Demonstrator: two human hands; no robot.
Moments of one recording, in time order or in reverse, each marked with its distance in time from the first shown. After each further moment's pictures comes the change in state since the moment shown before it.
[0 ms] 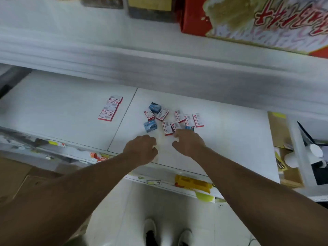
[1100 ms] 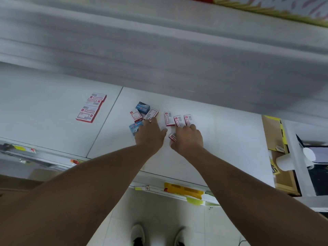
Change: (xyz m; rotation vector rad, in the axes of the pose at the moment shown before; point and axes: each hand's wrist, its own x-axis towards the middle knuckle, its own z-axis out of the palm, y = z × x) left_hand 0.116 0.057 0.038 -0.223 0.294 -0.216; right_hand 0.056 0.044 0.021 -0.314 0.202 0.048
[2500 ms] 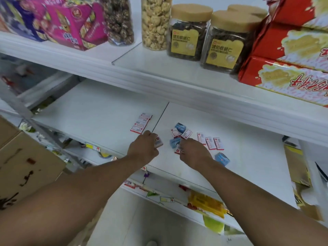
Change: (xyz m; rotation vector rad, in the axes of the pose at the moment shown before) left_hand -0.100 -0.146 -0.164 -0.009 0.058 0.136; right_hand -0.075 -0.117 -0.092 0.174 -0.026 -0.246
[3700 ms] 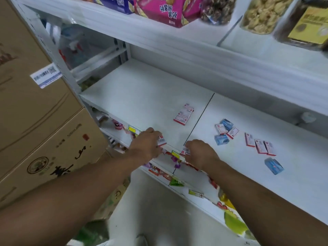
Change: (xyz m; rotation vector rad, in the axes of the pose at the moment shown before) left_hand -0.053 -0.178 -0.036 -0.071 -0.079 -0.123; right_hand 0.033 -0.153 0.073 -0.057 -0.134 -0.173
